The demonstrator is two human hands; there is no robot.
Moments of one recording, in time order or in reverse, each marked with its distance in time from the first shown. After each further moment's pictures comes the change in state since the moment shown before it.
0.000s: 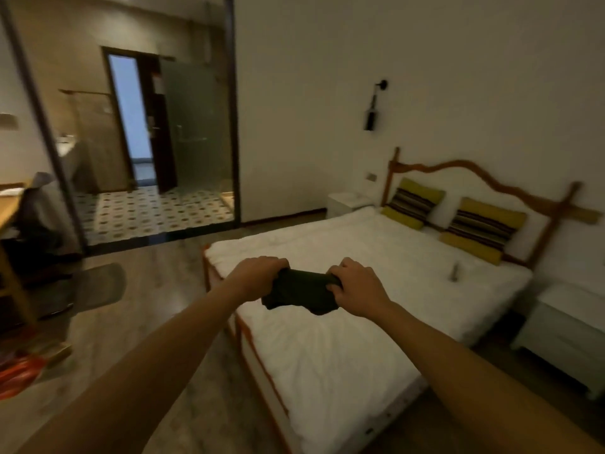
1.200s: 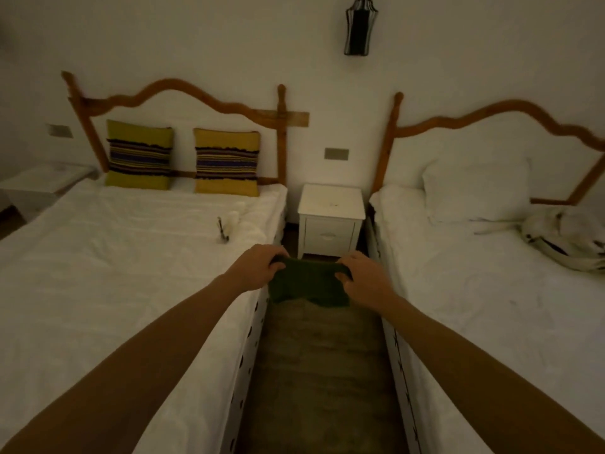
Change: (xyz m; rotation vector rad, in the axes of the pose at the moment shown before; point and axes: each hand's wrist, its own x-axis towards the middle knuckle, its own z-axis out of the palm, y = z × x) left_hand 0.611 0.540 0.256 -0.428 -0.264 0.786; right_hand -0.131 0.699 -0.016 0.042 0.097 0.988
